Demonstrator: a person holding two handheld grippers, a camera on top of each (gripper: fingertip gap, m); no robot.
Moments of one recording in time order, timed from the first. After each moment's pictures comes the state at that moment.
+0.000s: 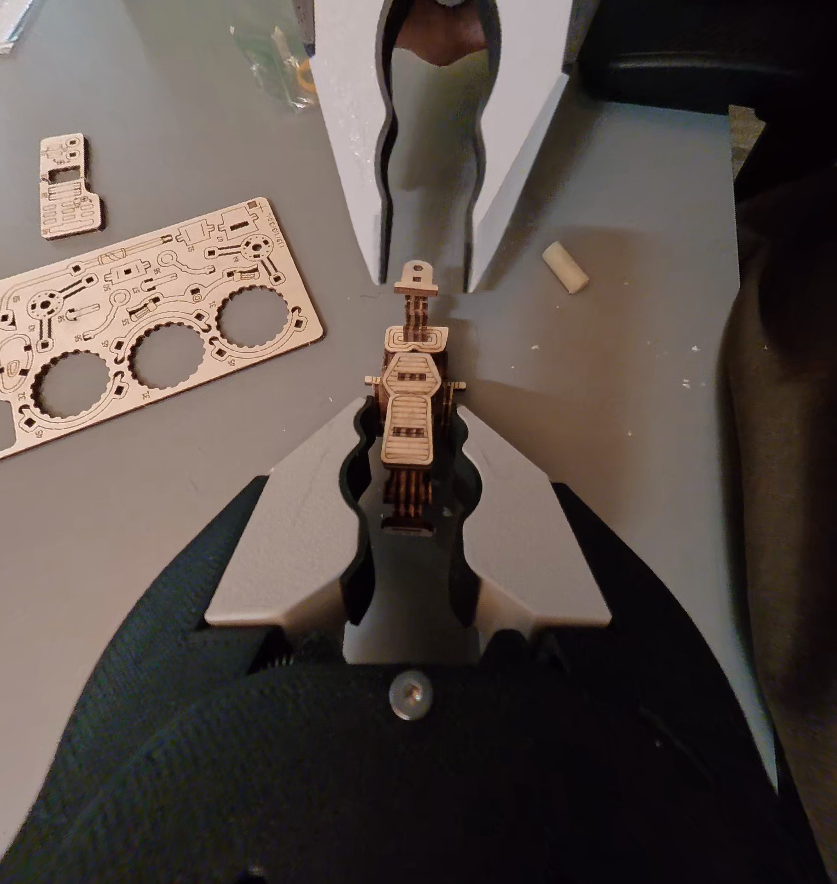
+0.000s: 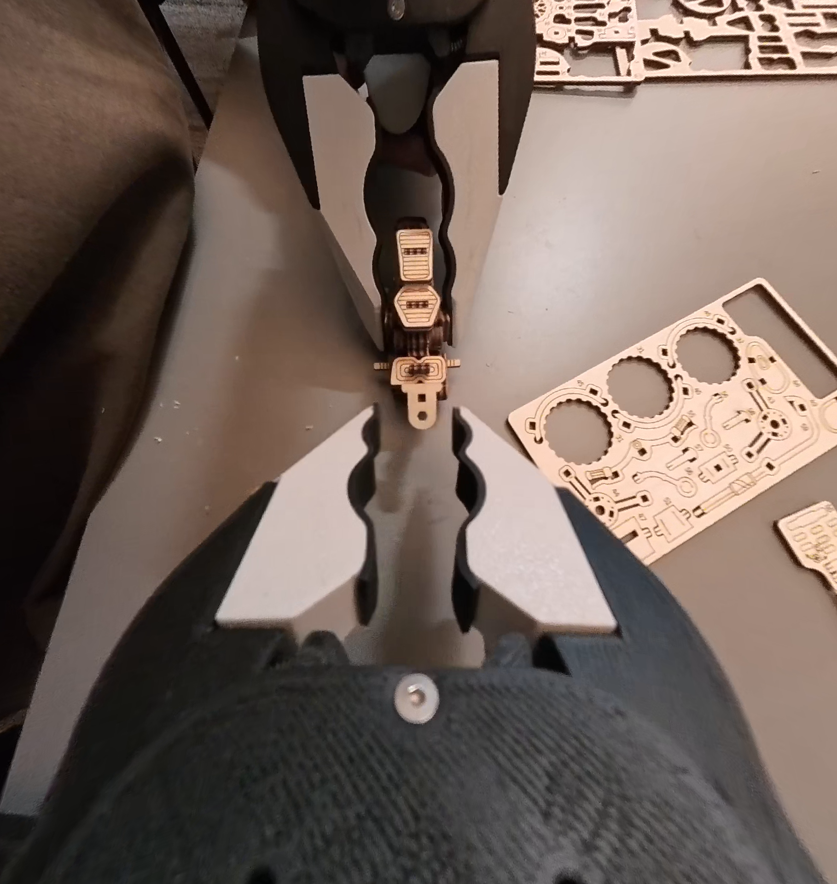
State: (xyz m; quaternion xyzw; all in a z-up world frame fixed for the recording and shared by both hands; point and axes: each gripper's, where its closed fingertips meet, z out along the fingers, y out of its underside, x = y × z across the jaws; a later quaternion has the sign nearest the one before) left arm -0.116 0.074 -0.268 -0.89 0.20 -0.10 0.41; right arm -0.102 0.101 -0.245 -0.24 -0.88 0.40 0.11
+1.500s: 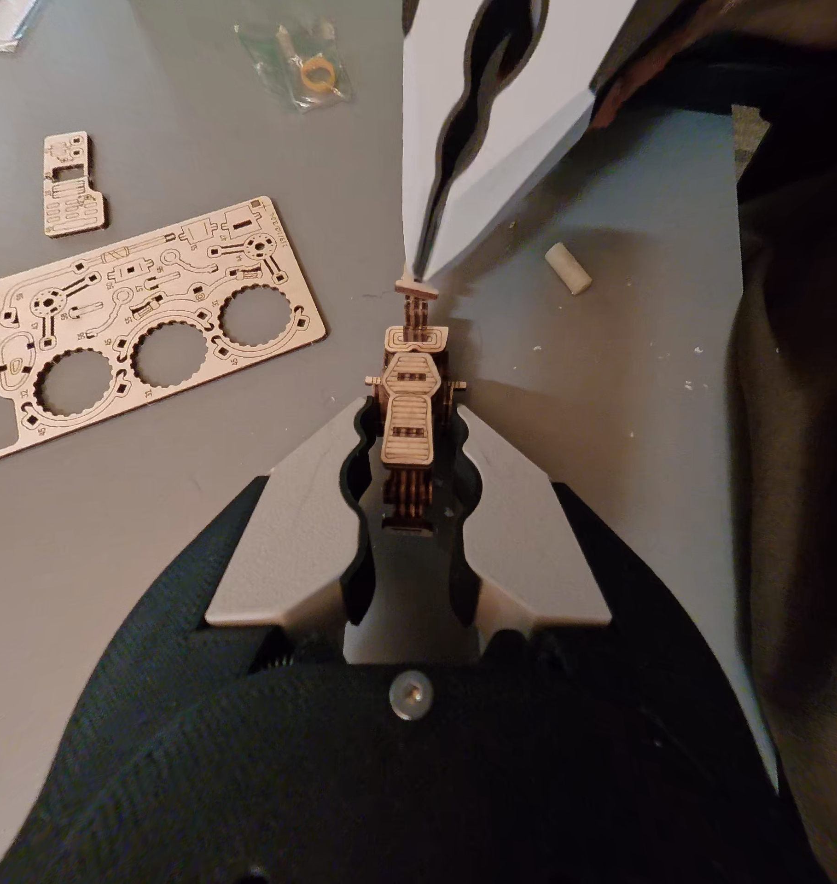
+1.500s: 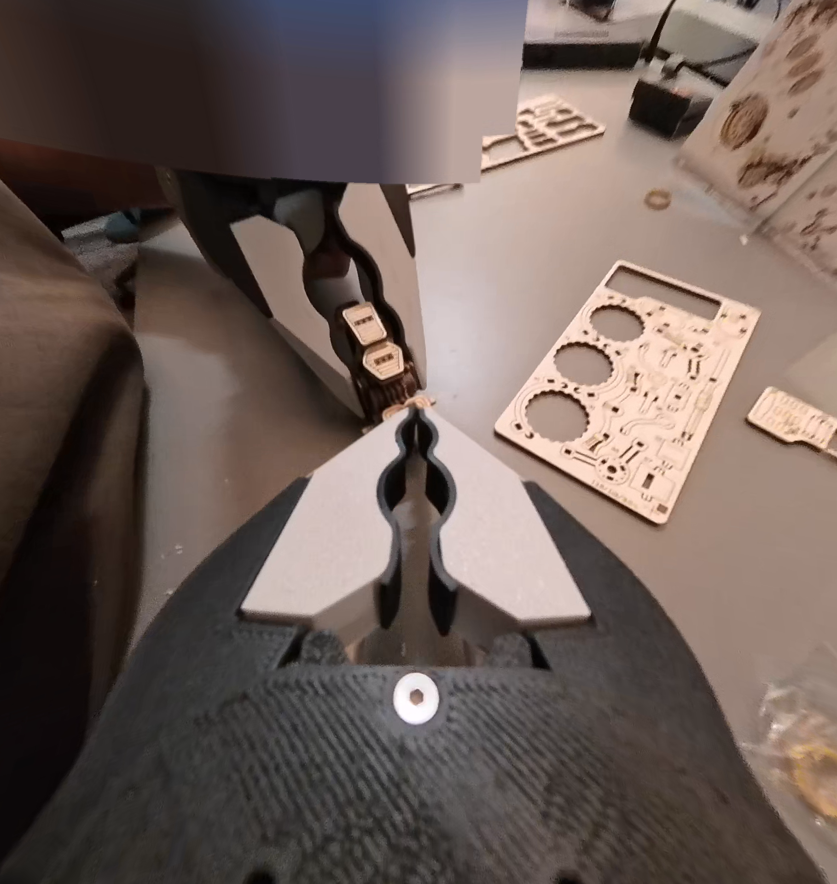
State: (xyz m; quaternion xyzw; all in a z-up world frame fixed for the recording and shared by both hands) left arm -0.116 0.075 -0.268 -0.89 0.20 -0.10 0.41; right arm -0.110 0.097 -0.231 -0.41 -0.75 0.47 0.22
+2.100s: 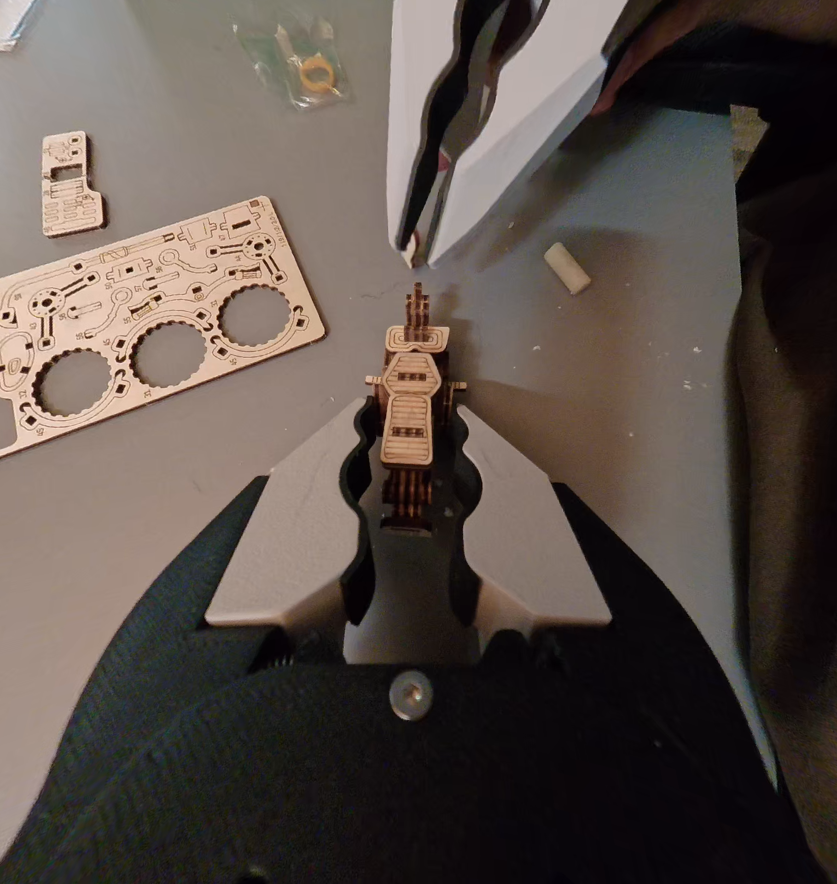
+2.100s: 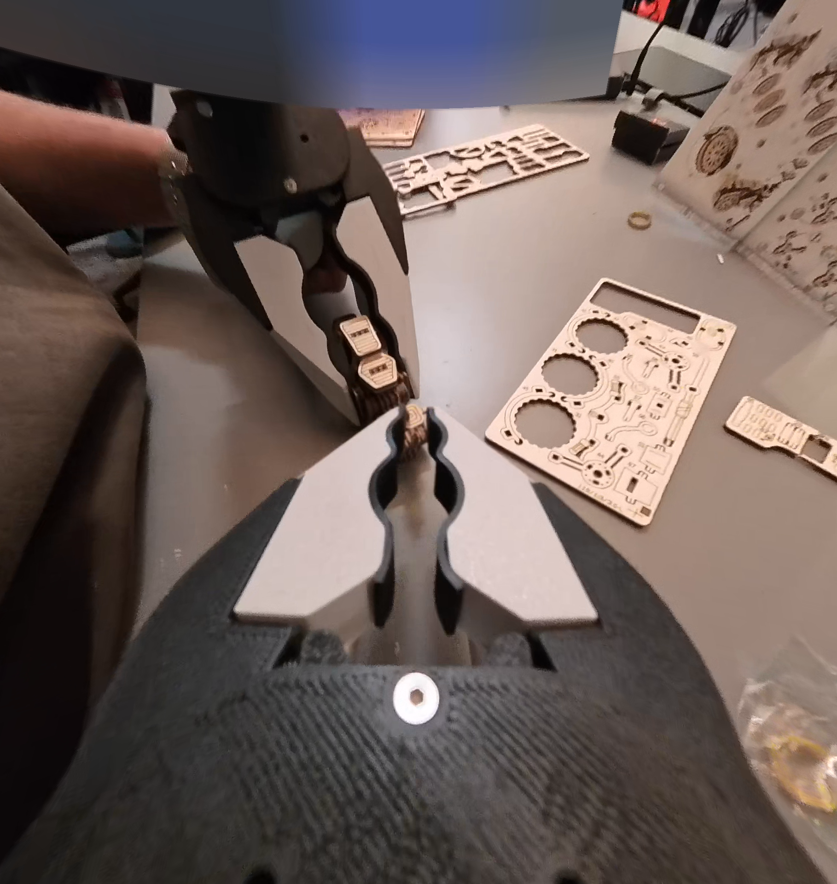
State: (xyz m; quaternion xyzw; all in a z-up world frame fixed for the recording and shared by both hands) left arm -0.116 0.074 -0.268 -0.89 0.20 -0.10 0.41; right arm -0.111 0.101 -0.221 -0.40 -0.74 0.48 0.23
